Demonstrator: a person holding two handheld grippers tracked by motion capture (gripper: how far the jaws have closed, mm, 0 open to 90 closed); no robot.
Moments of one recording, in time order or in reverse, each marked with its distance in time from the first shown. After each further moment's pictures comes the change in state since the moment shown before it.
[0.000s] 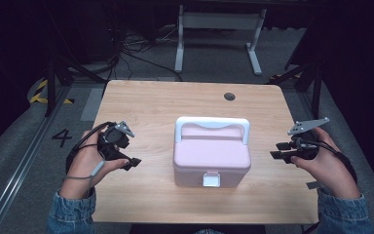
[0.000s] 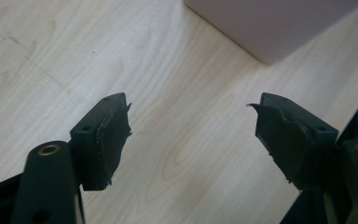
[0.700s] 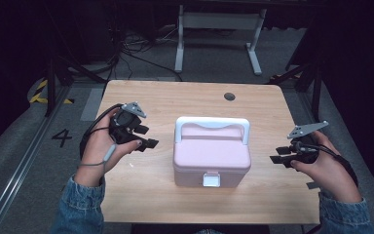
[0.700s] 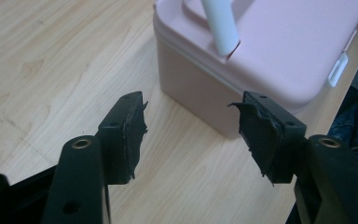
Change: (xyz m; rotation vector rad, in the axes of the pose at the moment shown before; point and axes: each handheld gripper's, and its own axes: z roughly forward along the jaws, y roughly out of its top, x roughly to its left) left arm -0.007 0.053 -0.019 -0.190 -0.118 0.044; right arm 0.006 -0.007 0.002 0.024 0.019 0.003
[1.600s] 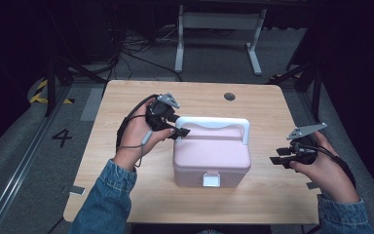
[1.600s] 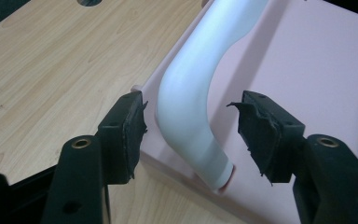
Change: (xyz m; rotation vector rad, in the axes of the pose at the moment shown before) left arm 0.000 0.054 0.063 -0.088 -0.072 0.088; right arm -0.004 -0.006 0.007 0.006 -0.014 0.024
